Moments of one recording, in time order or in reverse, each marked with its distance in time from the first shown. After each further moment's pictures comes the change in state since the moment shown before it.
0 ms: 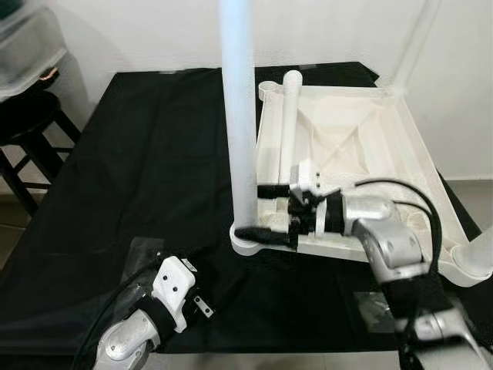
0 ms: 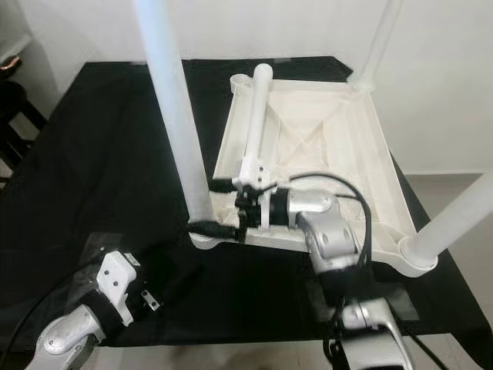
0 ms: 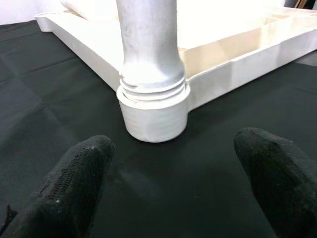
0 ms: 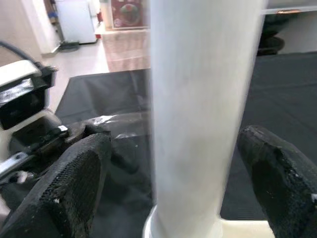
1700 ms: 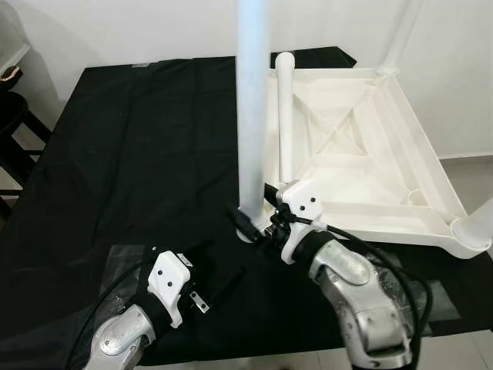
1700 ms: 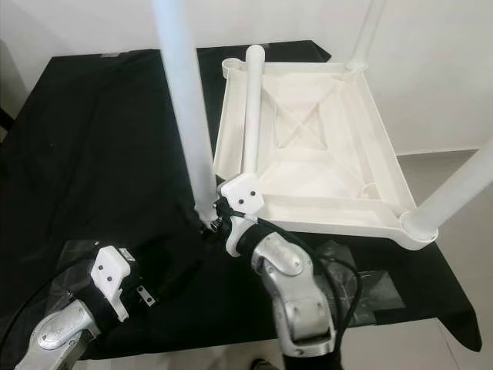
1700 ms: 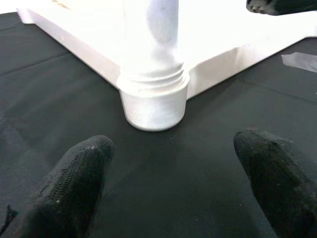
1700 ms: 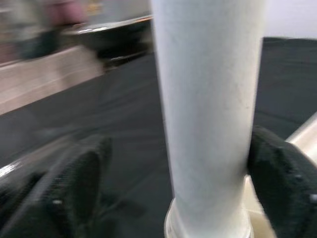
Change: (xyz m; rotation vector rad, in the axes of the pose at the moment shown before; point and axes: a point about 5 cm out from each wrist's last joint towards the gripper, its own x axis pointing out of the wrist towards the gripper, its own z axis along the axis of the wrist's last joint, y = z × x) left arm 0.001 0.006 0.007 0.001 -0.012 -0.018; right arm 0.025 0.074 -0.002 0.100 -0.087 -0.479
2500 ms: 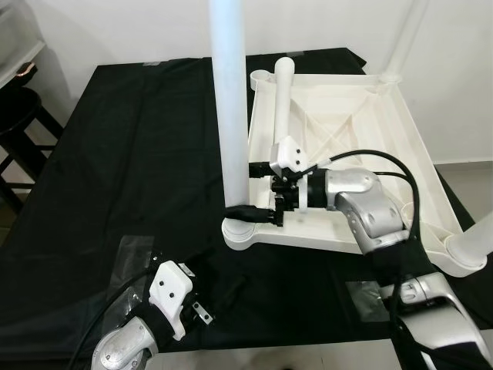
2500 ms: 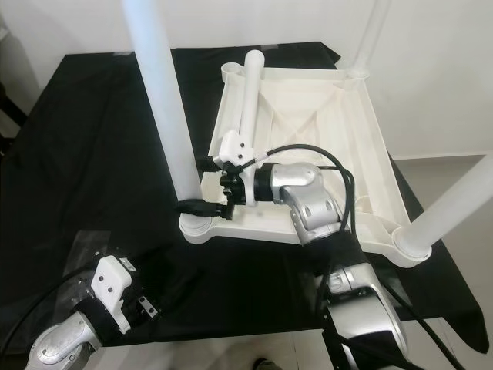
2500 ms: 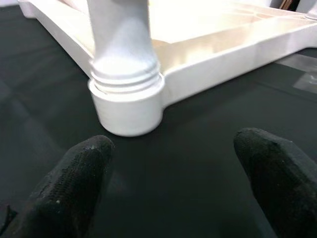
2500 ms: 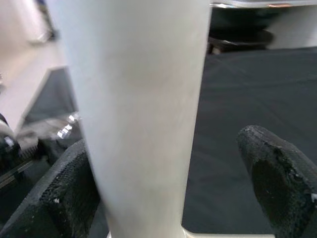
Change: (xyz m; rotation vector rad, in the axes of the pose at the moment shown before) left arm -0.014 -0.018 0.001 -0.036 0.017 -0.009; right arm 0.047 -0.074 0.029 -0.170 0.088 0.513
